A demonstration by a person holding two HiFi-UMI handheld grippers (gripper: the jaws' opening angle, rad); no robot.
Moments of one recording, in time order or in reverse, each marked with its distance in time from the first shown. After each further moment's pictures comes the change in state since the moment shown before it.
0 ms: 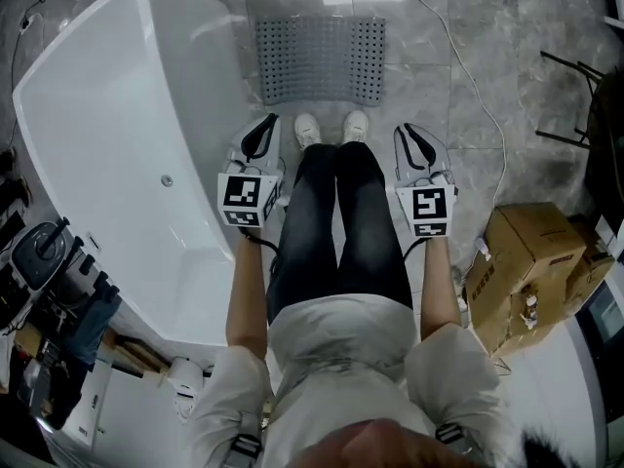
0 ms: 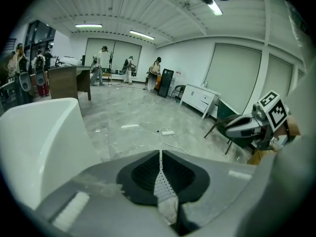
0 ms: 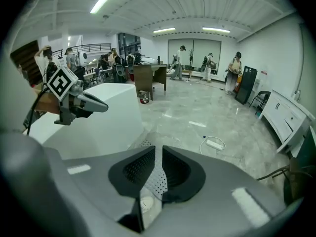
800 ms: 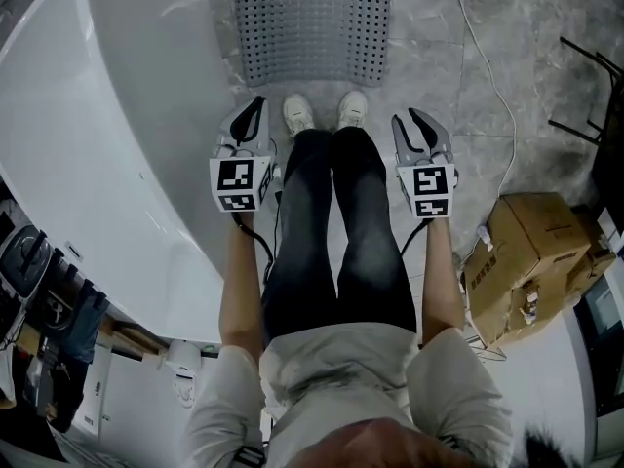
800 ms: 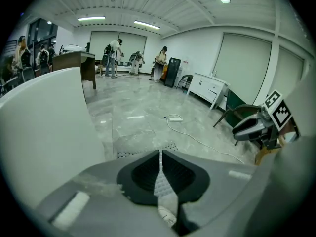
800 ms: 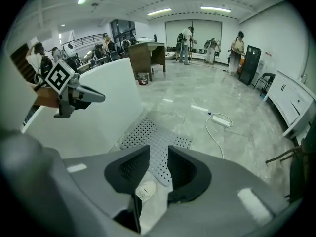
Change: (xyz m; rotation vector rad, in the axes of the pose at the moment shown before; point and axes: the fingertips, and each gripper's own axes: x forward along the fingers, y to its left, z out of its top) left arm 0.086 0.032 -0.110 -0.044 0.084 0.060; right arm 0.094 -0.008 -0.132 0.058 0.176 0.037
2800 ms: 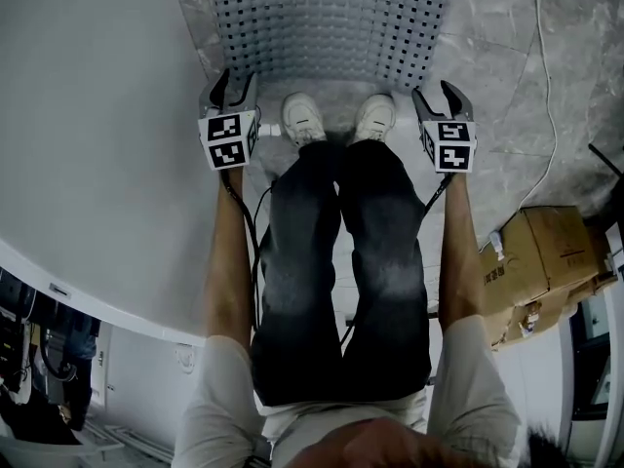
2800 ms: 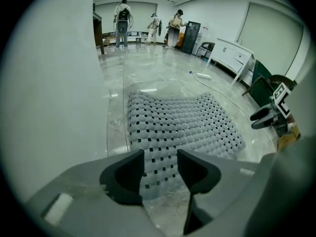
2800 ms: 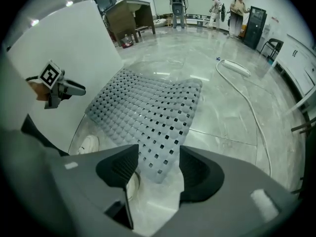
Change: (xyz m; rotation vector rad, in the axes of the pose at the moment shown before) left arm 0.220 0.143 -0.251 -0.082 0.316 0.127; right arm 0.281 -0.065 -0.208 0.111 0.316 0.016
